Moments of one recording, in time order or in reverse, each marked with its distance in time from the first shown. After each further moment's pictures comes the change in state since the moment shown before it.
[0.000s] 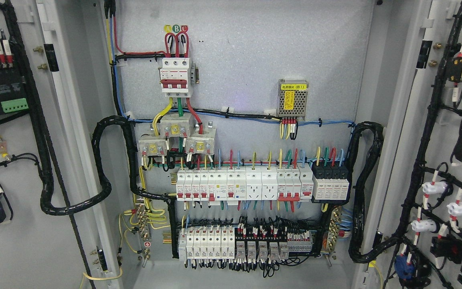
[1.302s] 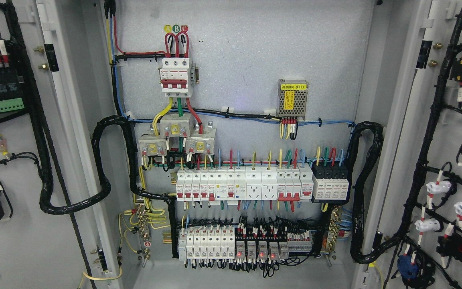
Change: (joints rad) left arm 0.009 -0.017 -0.049 -0.064 -0.053 0.053 0.004; right arm -0.022 -0.012 0.002 0.021 0.001 0.004 -0.001
